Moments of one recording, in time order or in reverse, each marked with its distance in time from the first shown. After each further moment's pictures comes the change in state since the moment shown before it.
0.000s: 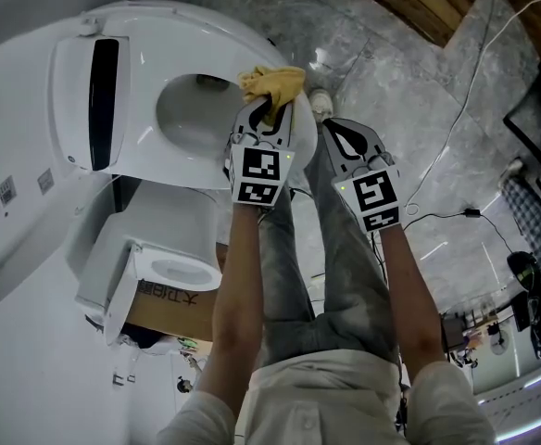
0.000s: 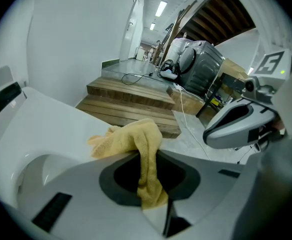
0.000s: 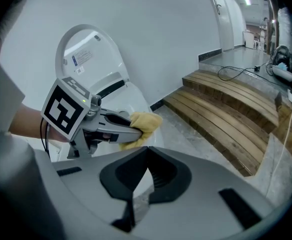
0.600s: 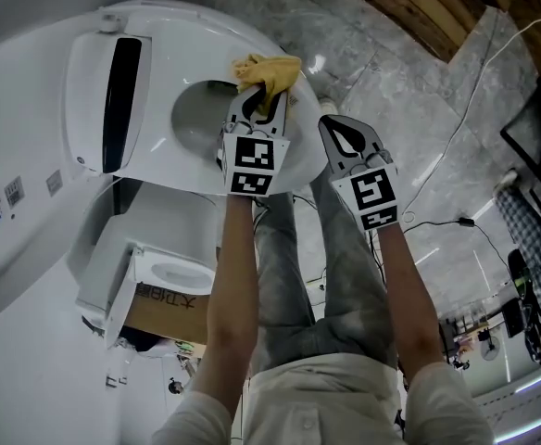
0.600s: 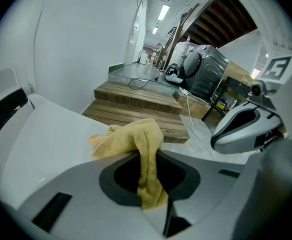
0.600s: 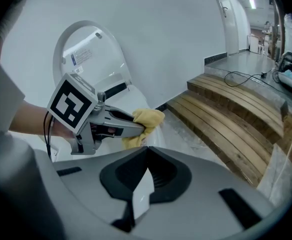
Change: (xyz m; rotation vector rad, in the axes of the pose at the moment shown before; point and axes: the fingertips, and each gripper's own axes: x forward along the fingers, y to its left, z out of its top) left arm -0.004 0.059 0.027 -0.009 -0.040 0.035; right arm 0.031 0.013 0.040 -0.041 -0.013 0.007
